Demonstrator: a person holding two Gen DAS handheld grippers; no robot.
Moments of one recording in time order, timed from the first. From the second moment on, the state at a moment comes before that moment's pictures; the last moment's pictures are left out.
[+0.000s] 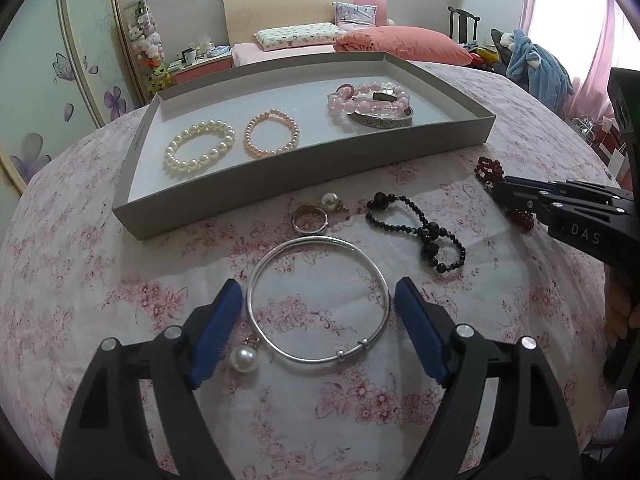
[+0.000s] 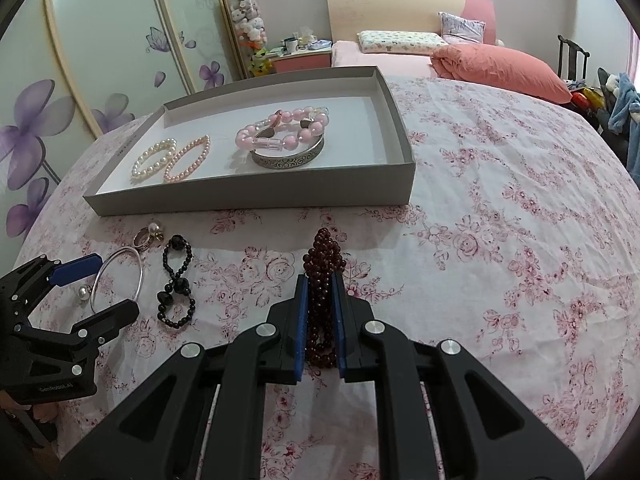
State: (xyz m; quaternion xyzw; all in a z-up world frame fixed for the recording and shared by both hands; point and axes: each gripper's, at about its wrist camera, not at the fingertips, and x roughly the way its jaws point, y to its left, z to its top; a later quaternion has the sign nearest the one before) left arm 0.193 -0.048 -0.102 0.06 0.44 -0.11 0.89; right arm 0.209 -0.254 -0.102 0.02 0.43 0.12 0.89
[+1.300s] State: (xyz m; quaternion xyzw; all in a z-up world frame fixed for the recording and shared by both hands) left arm 0.140 -0.013 -0.026 0.00 0.28 -0.07 0.96; right arm 0.157 -0.234 -0.027 0.04 0.28 0.17 0.94
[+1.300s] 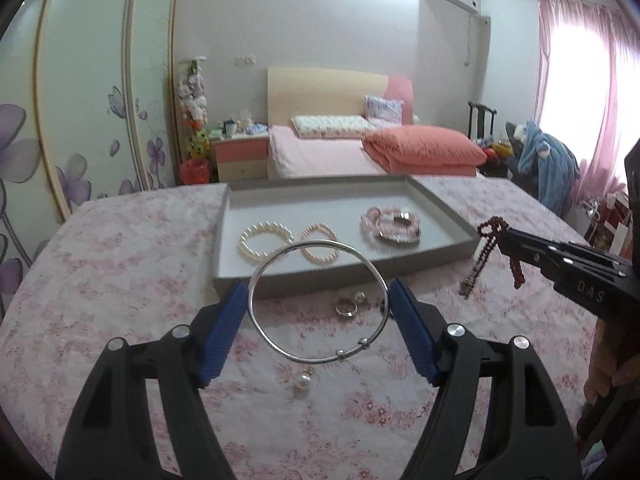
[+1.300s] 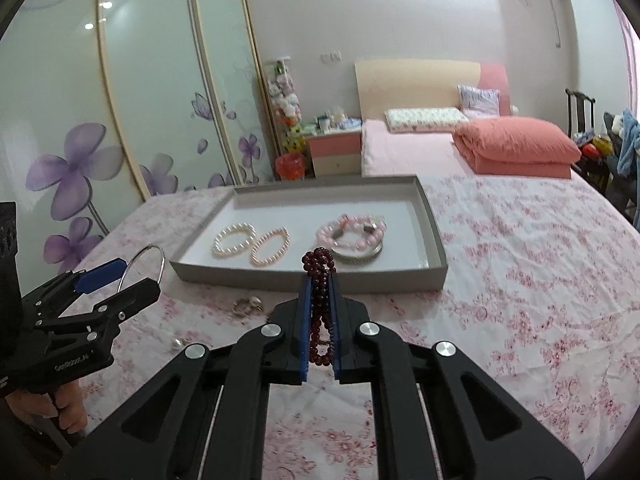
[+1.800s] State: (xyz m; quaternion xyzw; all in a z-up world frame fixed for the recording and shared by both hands) left arm 0.126 -0.008 0.014 -0.01 0.20 -0.02 0.98; right arm 0.135 -0.217 0.016 0.00 0.15 0.15 0.98
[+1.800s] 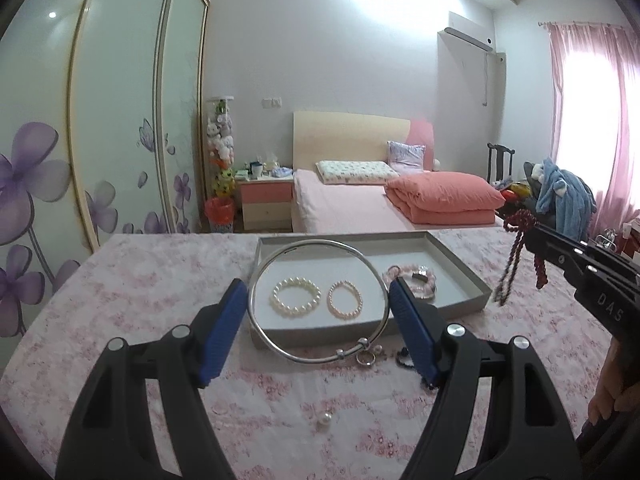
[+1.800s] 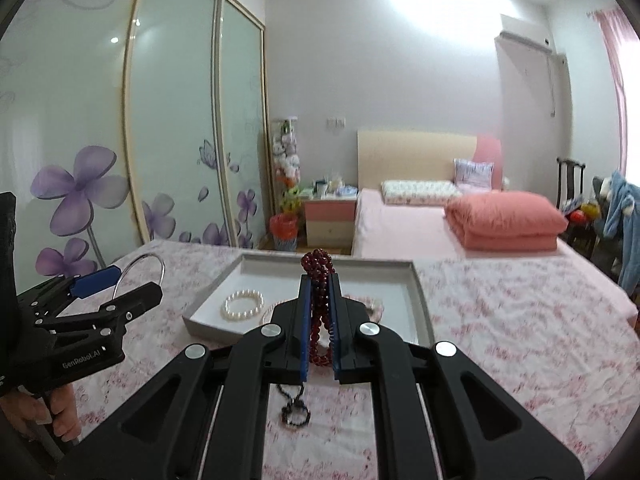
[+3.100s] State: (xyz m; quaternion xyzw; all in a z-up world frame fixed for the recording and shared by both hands) left arm 0.257 -0.005 -0.009 -0.01 0.26 0.01 0.97; right arm 0.241 -0.205 -0.001 0.03 0.16 0.12 0.98
